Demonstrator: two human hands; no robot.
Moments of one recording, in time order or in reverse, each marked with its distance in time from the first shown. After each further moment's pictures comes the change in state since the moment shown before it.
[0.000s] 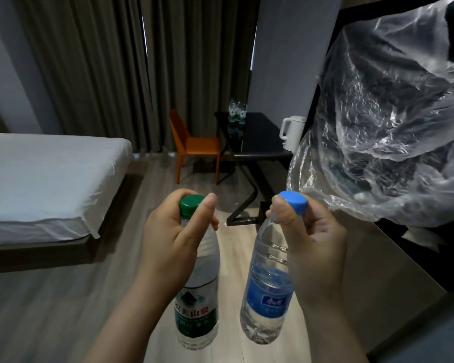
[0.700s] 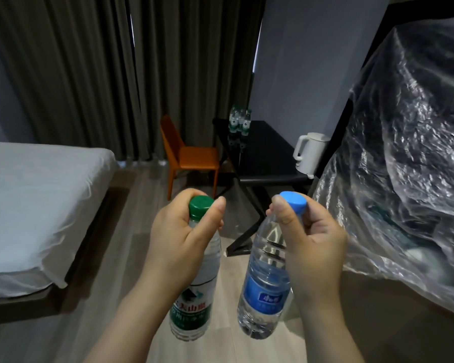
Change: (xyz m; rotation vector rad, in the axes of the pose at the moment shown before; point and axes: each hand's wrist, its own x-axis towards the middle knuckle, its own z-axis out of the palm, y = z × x) left_hand 0.299 -0.185 0.044 0.061 -0.043 0.028; right_hand 0.258 0.153 0.176 -0.041 0.013 -0.015
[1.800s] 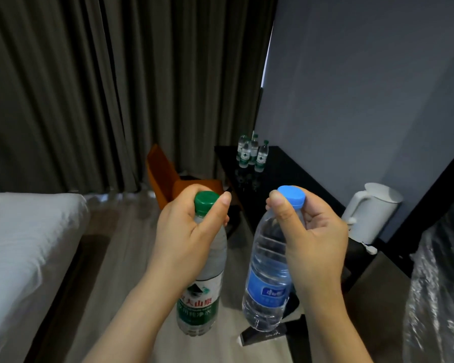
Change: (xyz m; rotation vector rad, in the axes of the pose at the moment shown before) left_hand 0.480 -0.272 0.080 -0.063 0.007 0.039; right_hand 0.421 0.222 0.275 -0.005 0.018 -0.046
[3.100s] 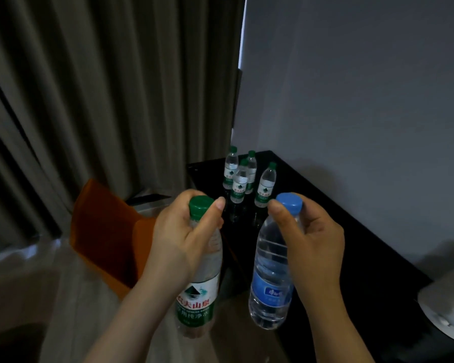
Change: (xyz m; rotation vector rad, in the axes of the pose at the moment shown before) left_hand 0.455 -0.339 0.167 -0.101 -0.209 -0.061; right_hand 0.409 0.334 0.199 -0.162 0.159 0.070
